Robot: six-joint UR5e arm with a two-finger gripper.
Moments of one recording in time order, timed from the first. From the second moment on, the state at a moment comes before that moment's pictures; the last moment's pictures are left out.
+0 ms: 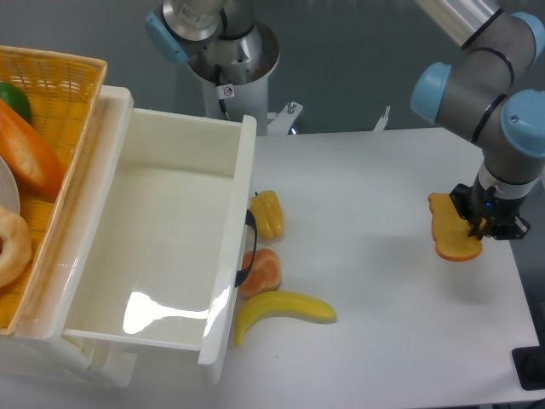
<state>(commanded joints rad) 2.84 -2.13 -1.31 -1.16 1.60 1.56</state>
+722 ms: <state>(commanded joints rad) 2.72 -1.94 -1.32 -1.27 1.52 1.35</state>
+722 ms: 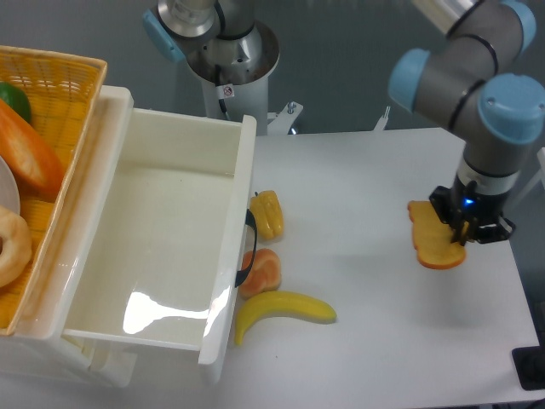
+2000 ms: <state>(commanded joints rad) 2.31 -1.72 -1.38 -1.40 1.40 0.82</state>
